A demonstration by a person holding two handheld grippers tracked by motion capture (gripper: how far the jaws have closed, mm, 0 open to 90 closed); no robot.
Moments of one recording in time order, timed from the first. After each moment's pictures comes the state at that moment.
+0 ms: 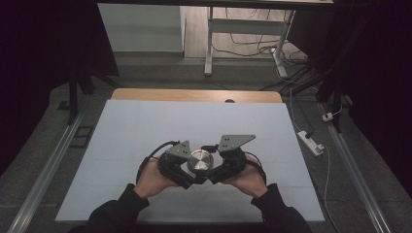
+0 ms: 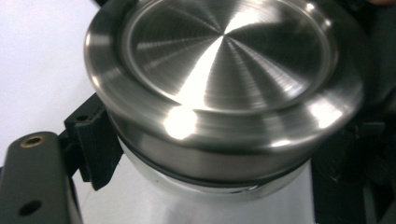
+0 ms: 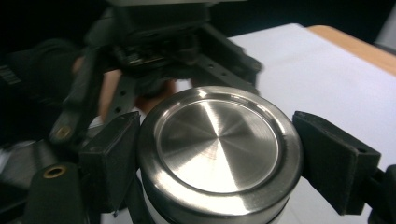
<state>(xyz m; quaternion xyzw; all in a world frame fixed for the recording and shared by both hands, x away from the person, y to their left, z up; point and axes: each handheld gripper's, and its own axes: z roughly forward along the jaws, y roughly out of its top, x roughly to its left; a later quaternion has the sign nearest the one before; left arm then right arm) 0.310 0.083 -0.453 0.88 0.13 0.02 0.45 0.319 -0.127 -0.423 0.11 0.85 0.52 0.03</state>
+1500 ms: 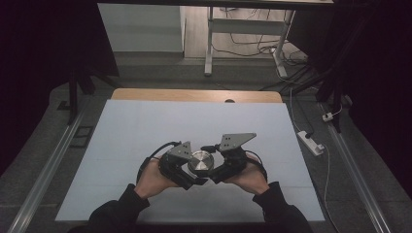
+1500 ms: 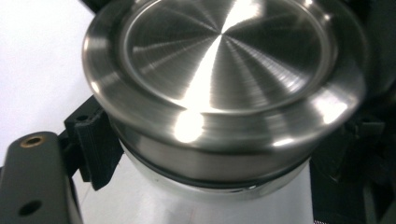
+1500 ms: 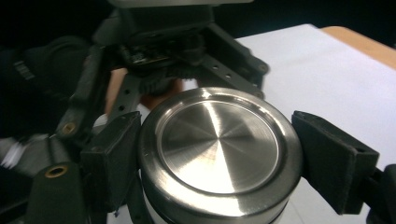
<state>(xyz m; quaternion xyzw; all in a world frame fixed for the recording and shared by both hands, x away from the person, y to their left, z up) 0.309 0.080 -0.454 0.89 0.13 0.02 0.44 0.325 -0.130 -0.425 0.09 0.85 0.52 0.00</state>
